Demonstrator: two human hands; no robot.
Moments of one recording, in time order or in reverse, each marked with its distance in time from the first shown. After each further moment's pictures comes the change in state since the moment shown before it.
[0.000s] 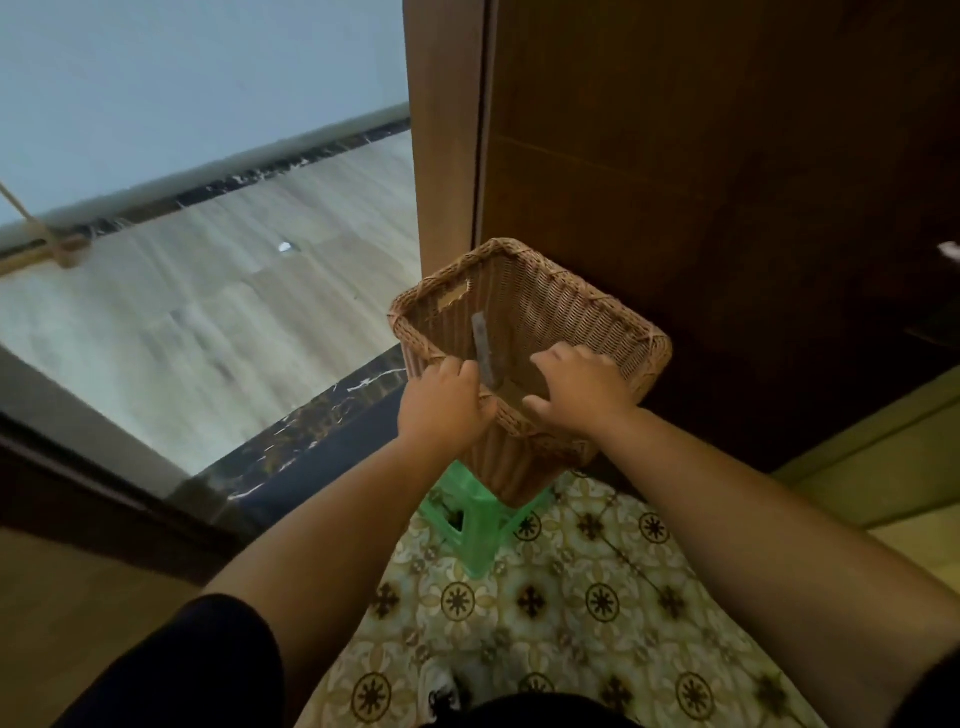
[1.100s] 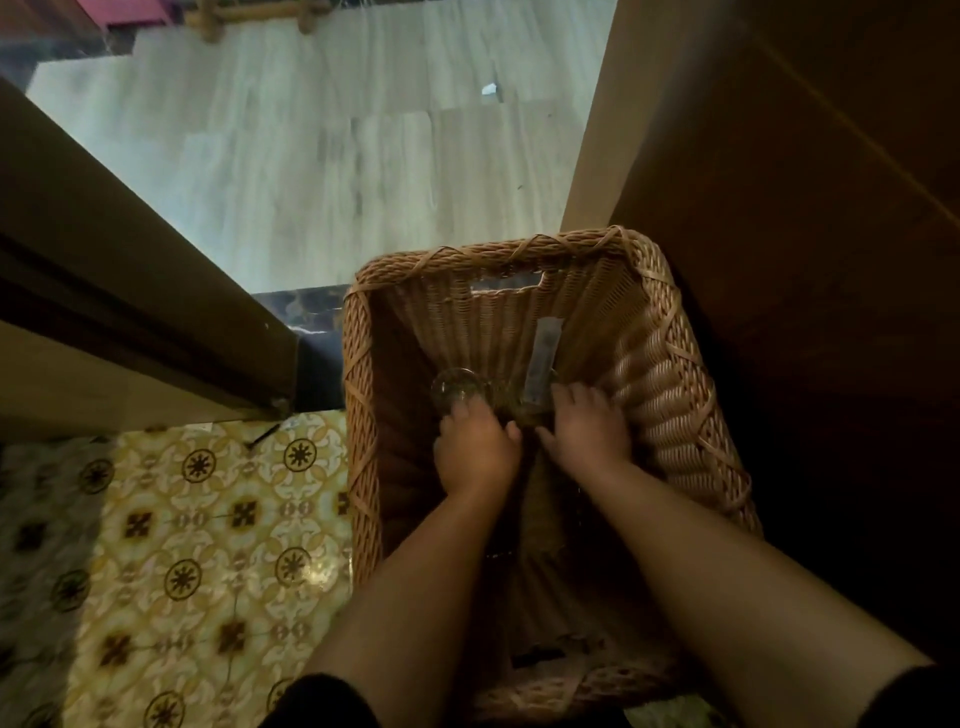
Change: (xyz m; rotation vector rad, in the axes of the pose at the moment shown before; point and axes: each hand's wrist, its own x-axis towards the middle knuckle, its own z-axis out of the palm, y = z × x) left_hand 0.203 0.046 0.223 -0.244 -0.065 -1.183; right_hand 0.274 0.125 0.232 0.065 -0.228 -0.419
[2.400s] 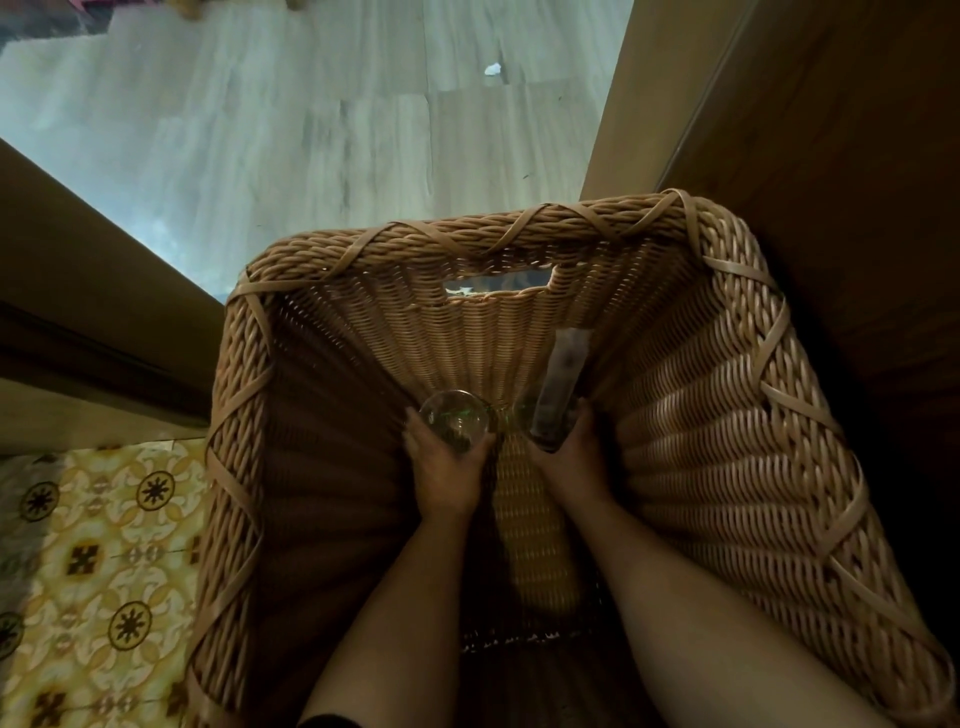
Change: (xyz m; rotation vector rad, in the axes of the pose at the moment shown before) left_hand 0.111 -0.051 0.125 -0.654 0.073 -0.300; right_hand 0.088 0.009 0.137 0.953 0.108 0.335
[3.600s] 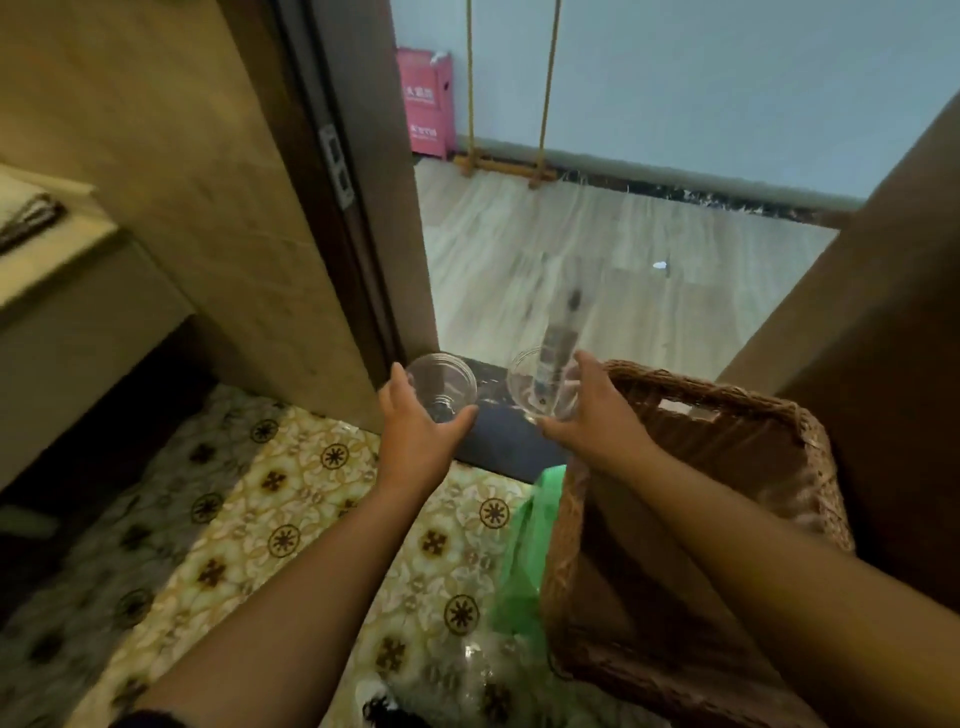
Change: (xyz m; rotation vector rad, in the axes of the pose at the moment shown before) left_hand -0.172 0.056 -0.410 -0.118 0.435 0.247; right_hand -0.258 -0.369 -0.053 -0.295 -0.434 -0.766
